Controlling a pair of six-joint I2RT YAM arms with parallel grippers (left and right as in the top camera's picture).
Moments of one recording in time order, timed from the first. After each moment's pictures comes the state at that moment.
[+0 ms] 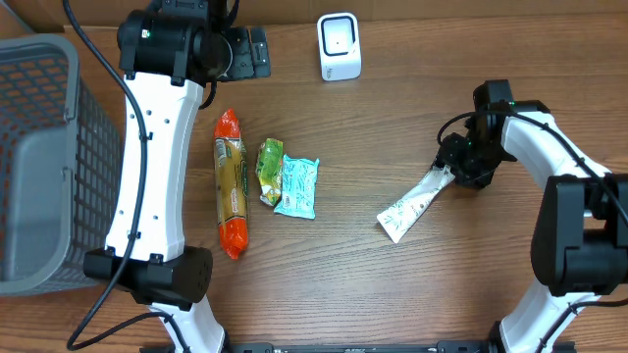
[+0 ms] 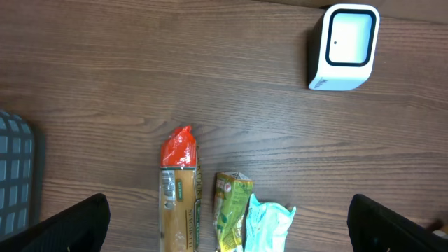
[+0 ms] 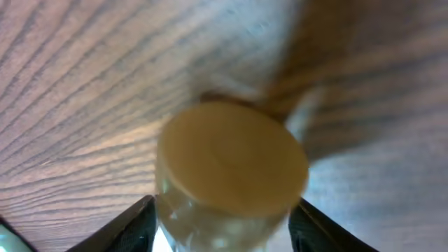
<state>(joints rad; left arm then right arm) -0.18 1.92 2.34 -1.41 -0.12 -0.30 0.03 1.95 1.32 -0.92 -0.28 0.48</state>
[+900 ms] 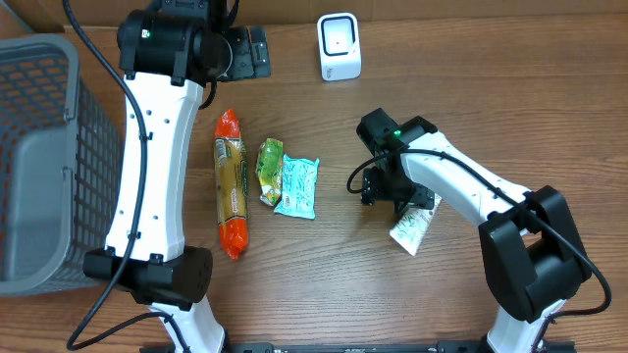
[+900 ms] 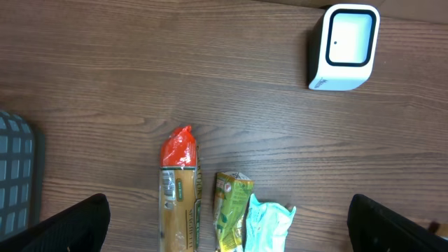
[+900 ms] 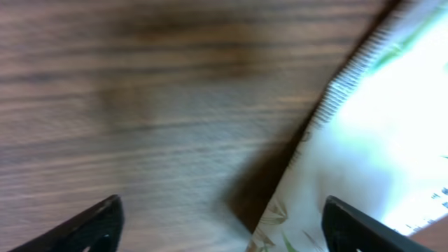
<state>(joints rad) -0.18 1.92 2.34 -1.41 -0.12 -0.30 0.53 1.93 1.36 -1.07 0.05 0.65</state>
